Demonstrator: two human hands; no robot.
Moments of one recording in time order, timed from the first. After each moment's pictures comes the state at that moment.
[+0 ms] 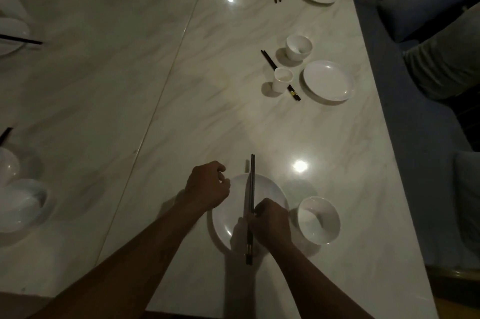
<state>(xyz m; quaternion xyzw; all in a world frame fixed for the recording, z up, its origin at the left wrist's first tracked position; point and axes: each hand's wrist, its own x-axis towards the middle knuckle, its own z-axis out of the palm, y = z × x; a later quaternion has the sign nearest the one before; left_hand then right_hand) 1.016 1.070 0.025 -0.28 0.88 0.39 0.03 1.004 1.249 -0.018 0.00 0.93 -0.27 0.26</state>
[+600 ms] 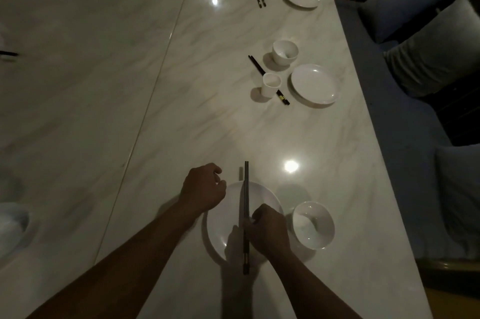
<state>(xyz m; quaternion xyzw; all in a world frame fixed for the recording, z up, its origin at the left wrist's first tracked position) 0.993 1.062 0.024 -0.25 0.88 0.39 0.04 1.001 1.249 -0.009 0.00 0.93 -0.26 0.25</state>
